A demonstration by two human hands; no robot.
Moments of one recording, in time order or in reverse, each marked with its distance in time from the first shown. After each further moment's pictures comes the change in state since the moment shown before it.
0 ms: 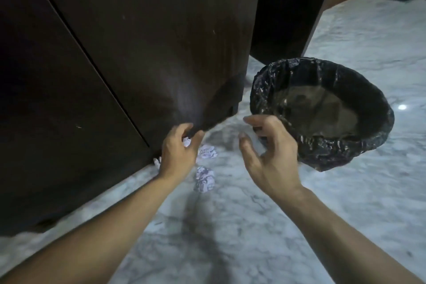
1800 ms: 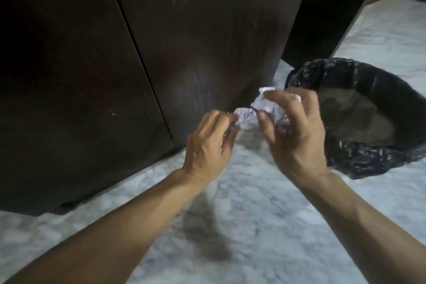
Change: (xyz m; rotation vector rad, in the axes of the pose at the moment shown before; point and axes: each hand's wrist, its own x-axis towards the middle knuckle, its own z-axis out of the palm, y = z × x) left_hand -0.012 0.028 -0.025 0.198 0.136 0.677; right_hand 0.029 -0.026 0.021 -0.172 0.029 -0.191
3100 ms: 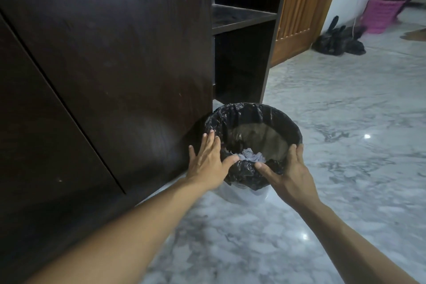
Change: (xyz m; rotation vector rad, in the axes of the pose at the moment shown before) left_hand 0.079 0.089 0.070 0.174 -0.723 -0.317; right_hand -0.021 0.118 -0.106 -0.351 -0.259 0.613
